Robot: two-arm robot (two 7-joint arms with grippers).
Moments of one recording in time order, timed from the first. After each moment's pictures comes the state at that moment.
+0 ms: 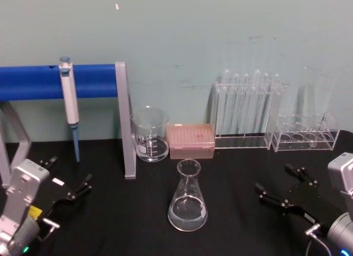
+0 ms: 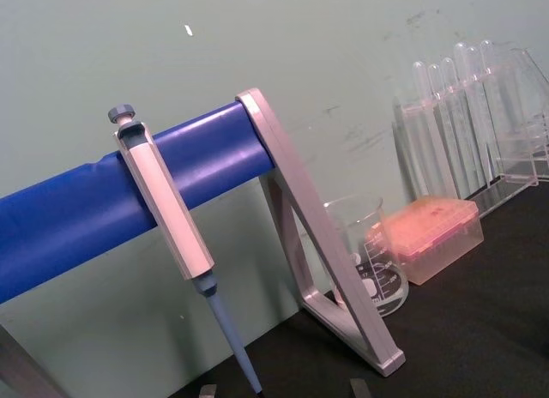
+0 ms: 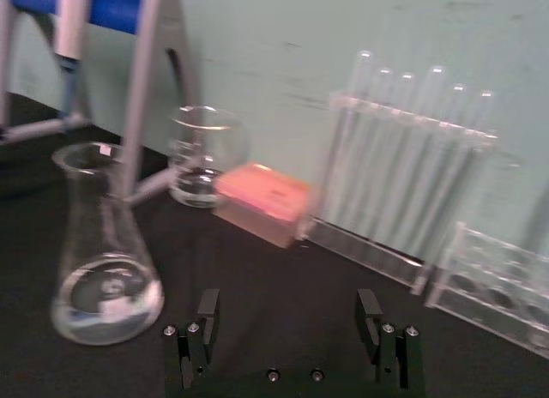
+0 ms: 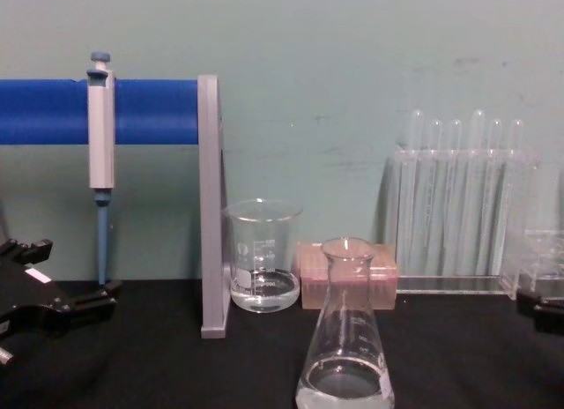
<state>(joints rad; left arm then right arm) -0.20 0.60 0.45 -1.41 -0.25 -0.12 0.03 0.10 0.63 -0.37 -1.55 0.42 -0.06 0.19</state>
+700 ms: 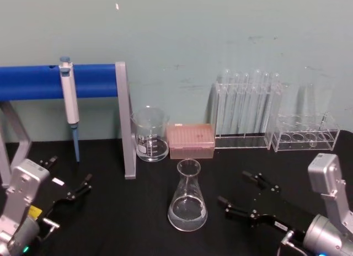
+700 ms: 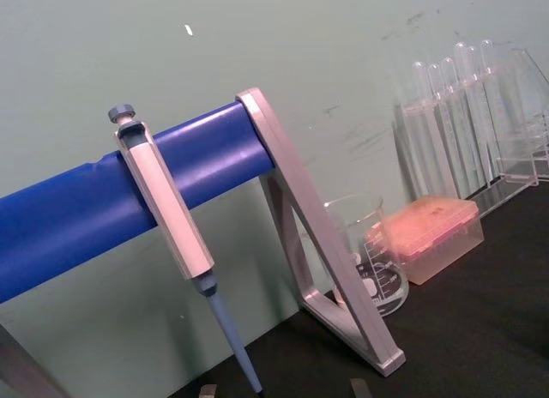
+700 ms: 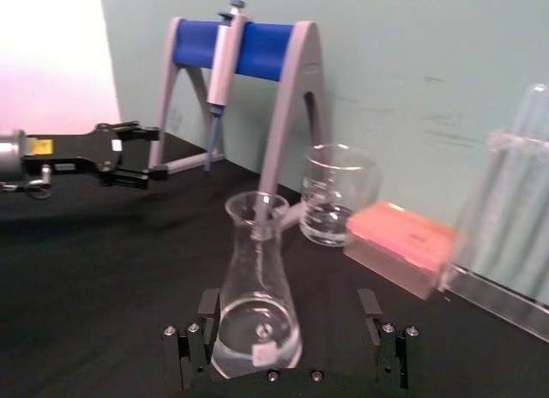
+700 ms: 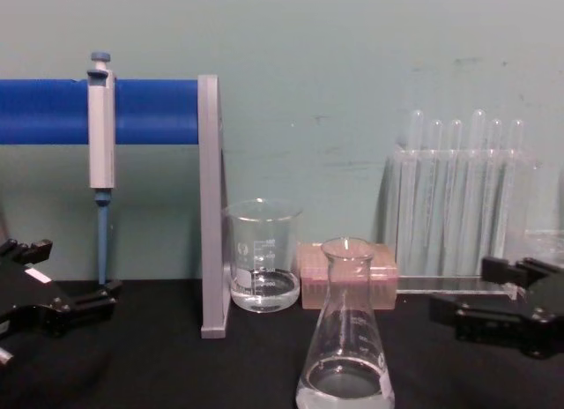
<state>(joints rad) -0.20 0.60 0.45 -1.41 -0.25 -0.12 0.03 0.14 0.58 -0.40 -1.55 0.49 -0.06 0.46</state>
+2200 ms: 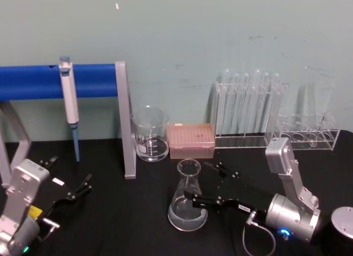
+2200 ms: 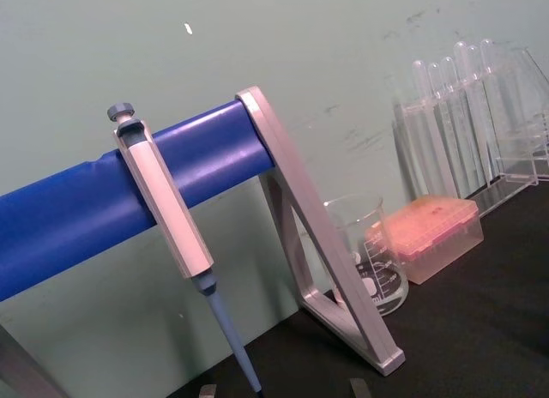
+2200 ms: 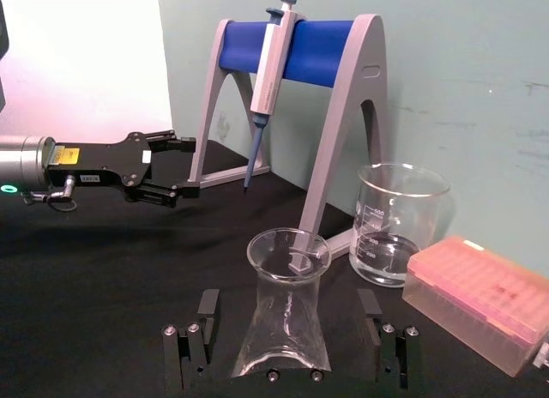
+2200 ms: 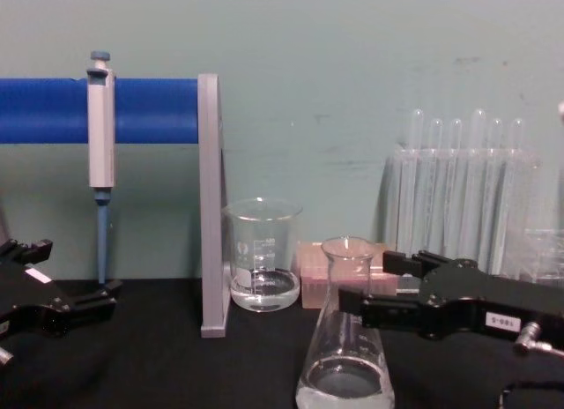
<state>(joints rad) -0.20 0.60 0.45 -1.41 -0.25 -0.12 0.03 0.40 0.40 -0.49 -1.22 0.45 -0.12 0.67</state>
